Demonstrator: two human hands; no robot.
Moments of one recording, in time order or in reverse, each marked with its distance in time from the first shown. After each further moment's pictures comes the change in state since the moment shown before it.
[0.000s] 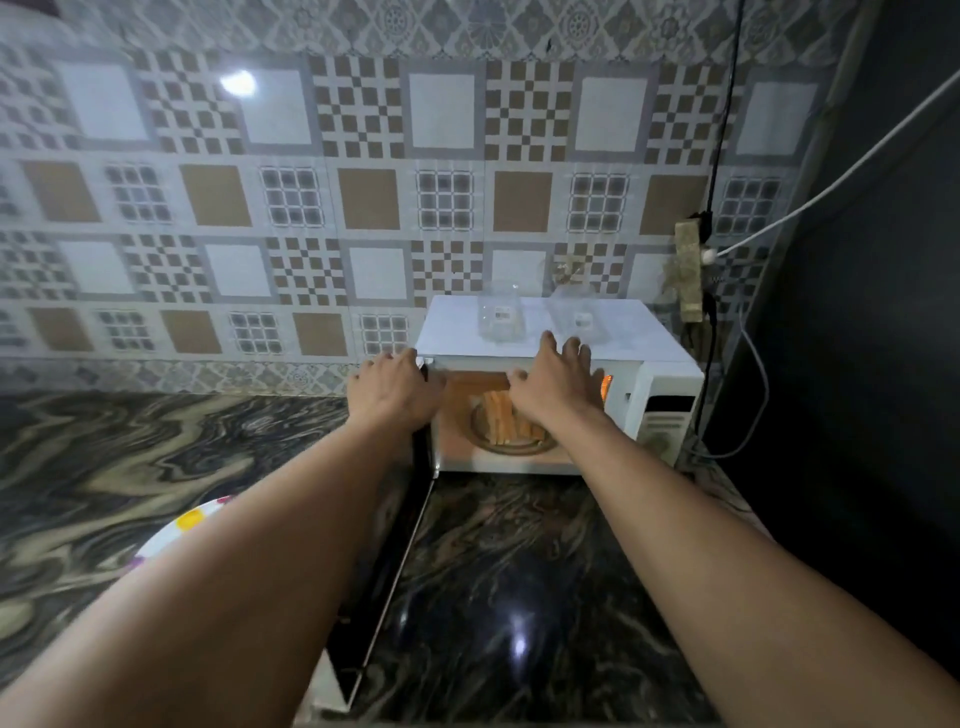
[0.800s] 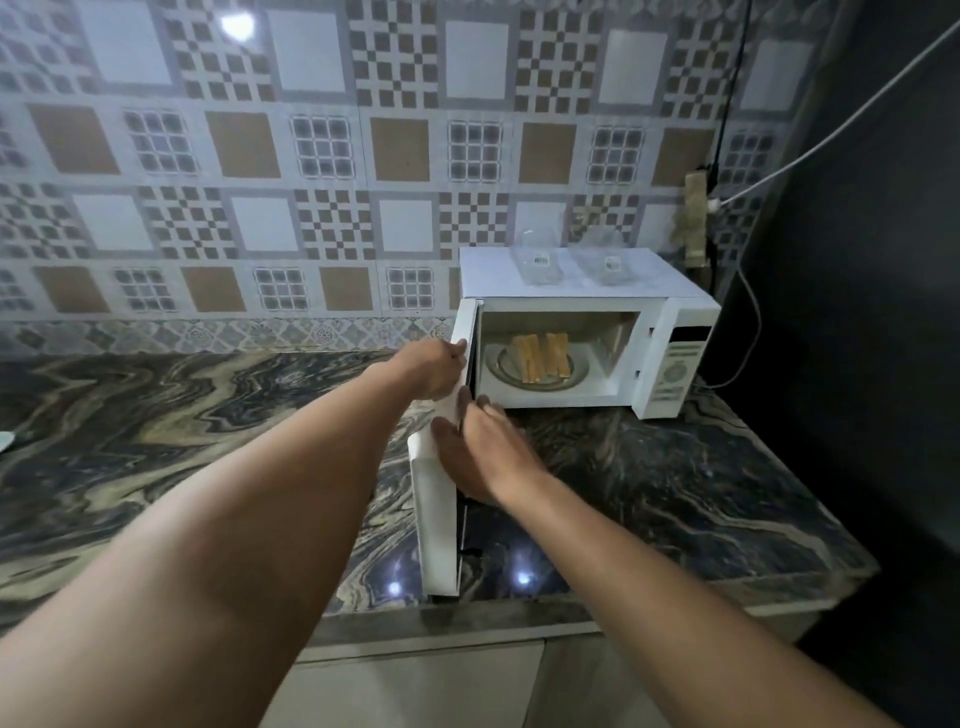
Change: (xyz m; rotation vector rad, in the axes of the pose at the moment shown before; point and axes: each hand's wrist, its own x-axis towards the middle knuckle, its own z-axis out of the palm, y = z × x) left_hand -0.036 -0.103 -0.017 -0.038 -0.381 0.323; right_hand -0.197 -0.130 0.084 0.144 -0.268 -0.126
